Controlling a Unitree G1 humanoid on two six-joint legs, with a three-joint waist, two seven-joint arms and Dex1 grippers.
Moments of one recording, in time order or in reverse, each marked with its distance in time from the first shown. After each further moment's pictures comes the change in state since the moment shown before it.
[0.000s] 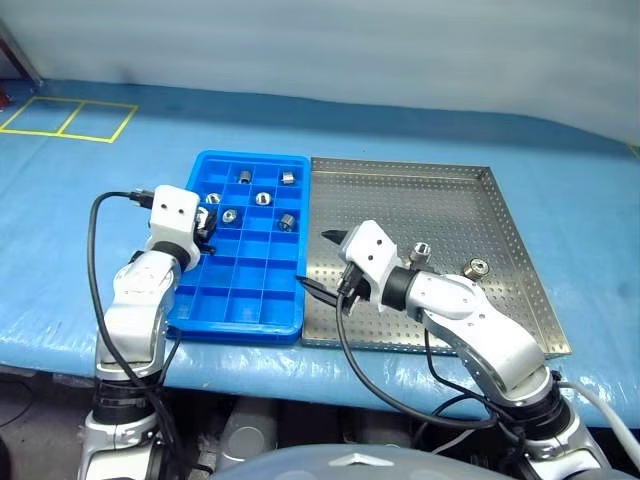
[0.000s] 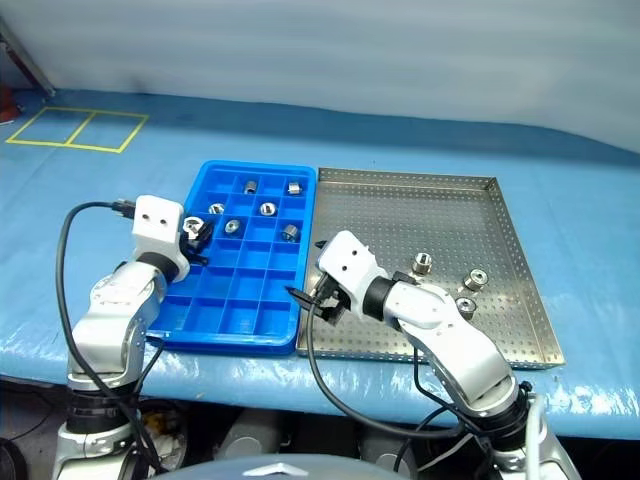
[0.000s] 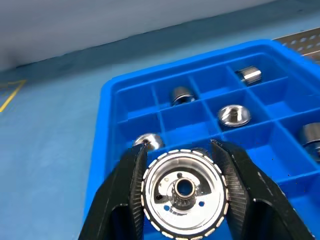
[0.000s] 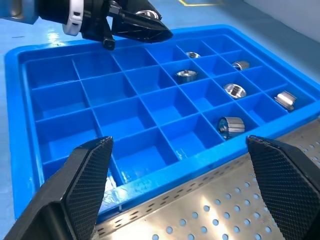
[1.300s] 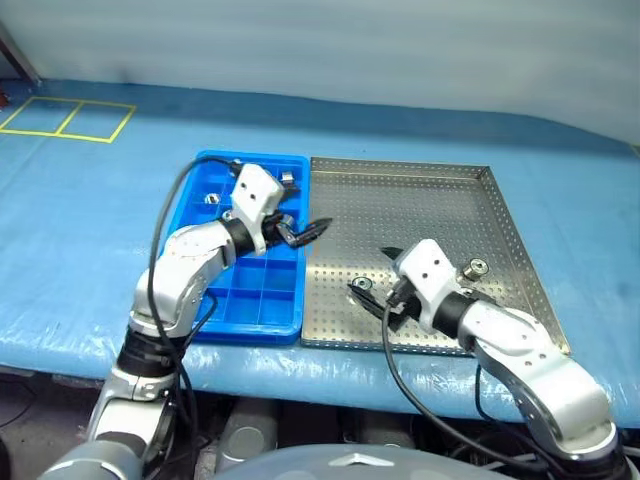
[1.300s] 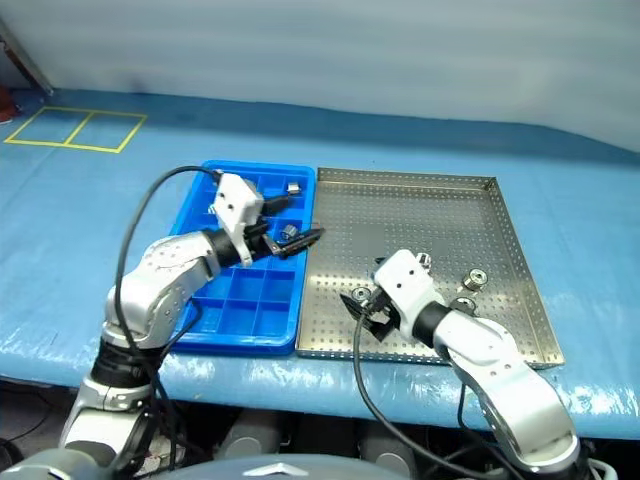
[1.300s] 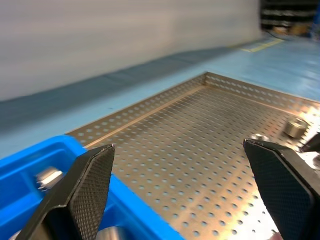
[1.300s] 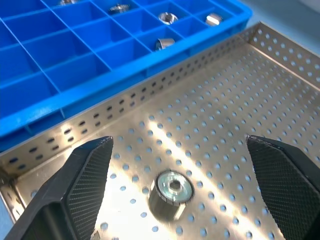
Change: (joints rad) left arm -0.280 0.056 -0.307 0.186 -0.319 -0.109 -0.502; right arm 0.320 -0.107 -0.253 -0.204 0.004 0.108 -0.075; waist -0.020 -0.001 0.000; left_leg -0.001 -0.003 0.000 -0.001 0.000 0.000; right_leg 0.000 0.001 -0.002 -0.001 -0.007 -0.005
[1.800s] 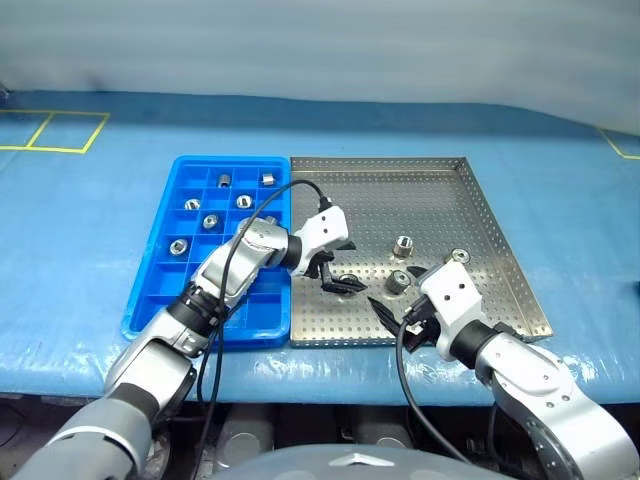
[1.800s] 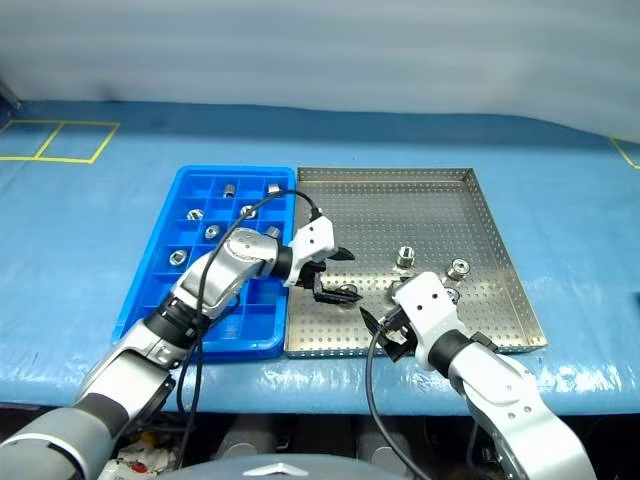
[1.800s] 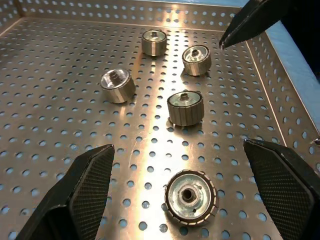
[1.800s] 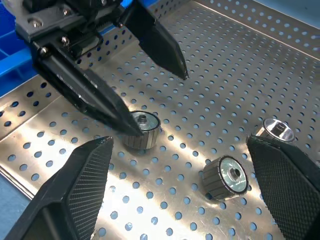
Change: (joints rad) left arm -0.239 -0.047 -0.372 0.438 0.181 -0.163 -0.333; right arm 0.173 0.052 -0.050 -0.121 -0.020 0.028 -0.123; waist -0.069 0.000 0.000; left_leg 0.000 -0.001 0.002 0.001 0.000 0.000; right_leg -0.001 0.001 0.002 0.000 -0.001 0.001
